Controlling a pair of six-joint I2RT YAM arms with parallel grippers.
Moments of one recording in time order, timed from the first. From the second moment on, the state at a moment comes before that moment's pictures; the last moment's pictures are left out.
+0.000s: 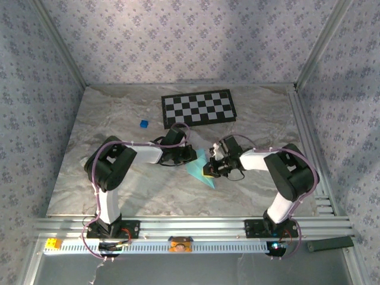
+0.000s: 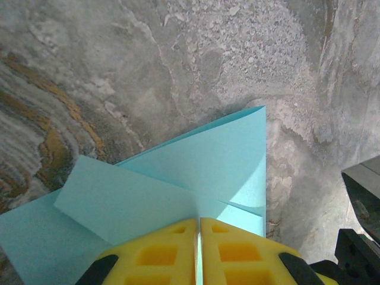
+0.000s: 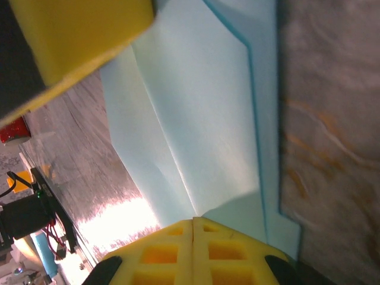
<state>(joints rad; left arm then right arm) -0.68 1.89 0.96 0.04 0.38 -0.90 0.51 1.68 0.67 -0.08 -0.69 0.59</state>
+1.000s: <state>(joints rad) -0.68 1.89 0.95 0.05 0.40 -0.90 0.44 1.43 0.45 -0.19 -0.72 0.54</state>
